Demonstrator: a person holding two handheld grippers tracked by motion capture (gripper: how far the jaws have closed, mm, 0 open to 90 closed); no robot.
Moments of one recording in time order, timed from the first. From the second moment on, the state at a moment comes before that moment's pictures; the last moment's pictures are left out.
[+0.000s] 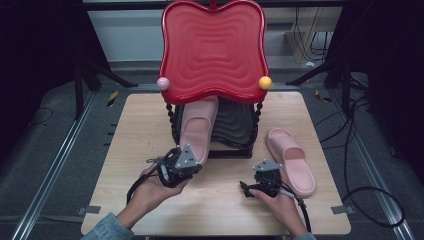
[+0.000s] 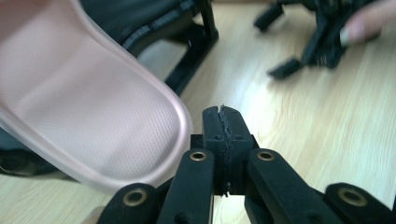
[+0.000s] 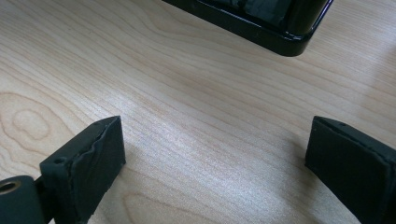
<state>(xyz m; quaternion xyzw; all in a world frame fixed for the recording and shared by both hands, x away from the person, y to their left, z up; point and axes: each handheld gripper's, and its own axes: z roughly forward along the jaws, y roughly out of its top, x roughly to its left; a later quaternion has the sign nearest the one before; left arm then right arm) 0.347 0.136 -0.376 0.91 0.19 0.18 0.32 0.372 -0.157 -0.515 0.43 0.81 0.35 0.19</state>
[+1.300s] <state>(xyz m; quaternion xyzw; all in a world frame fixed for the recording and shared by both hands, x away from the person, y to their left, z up) 0.374 0.144 -0.399 0.92 0.20 0.18 0.27 0.372 -0.157 -0.515 0.43 0.81 0.35 0.19</state>
